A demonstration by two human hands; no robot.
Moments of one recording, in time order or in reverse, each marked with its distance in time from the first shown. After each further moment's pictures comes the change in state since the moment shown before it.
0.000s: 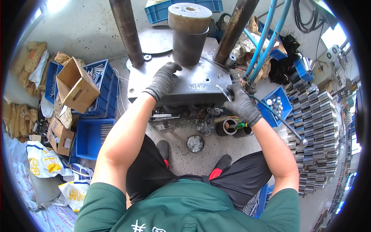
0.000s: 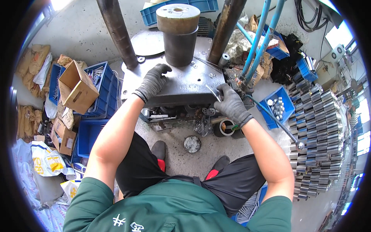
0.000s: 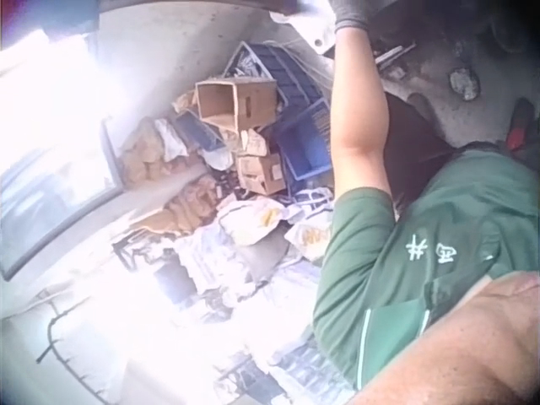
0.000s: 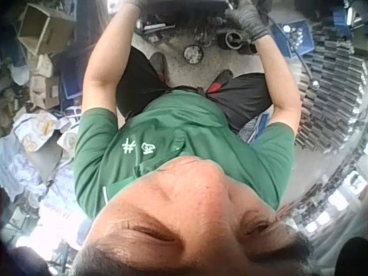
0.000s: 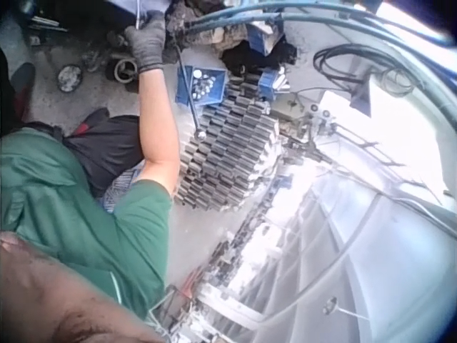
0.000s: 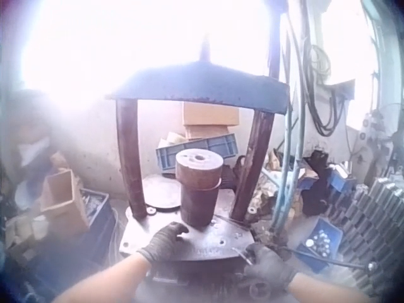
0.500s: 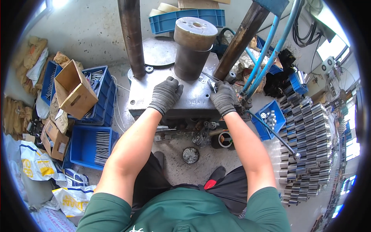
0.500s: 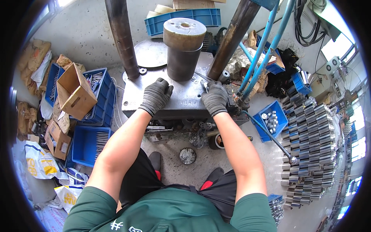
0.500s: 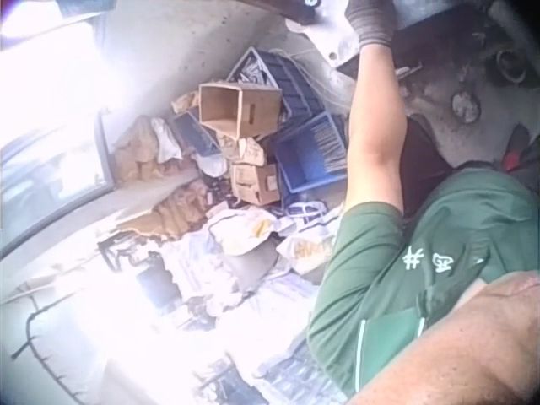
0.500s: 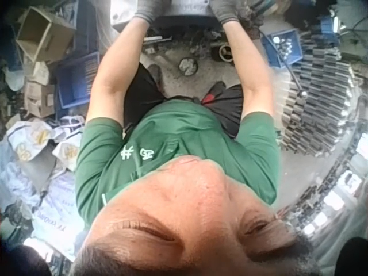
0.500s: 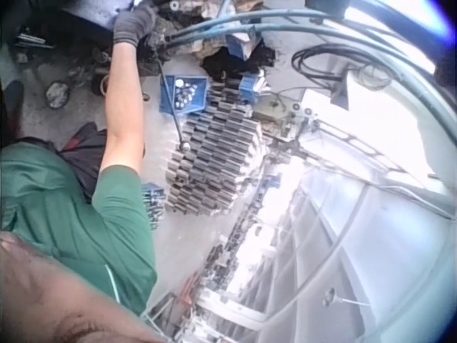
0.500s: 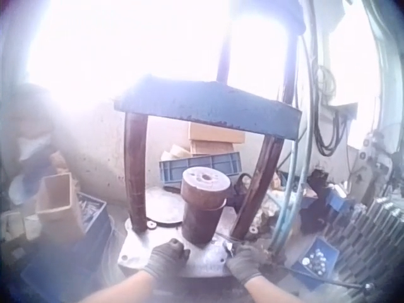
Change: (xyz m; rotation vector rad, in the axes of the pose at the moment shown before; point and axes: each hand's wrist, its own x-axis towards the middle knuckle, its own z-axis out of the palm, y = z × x) left_hand 0.004 0.003 0.012 0.358 0.080 -0.042; right_hand 0.103 -0.030 0.042 -0.494 0.316 0.103
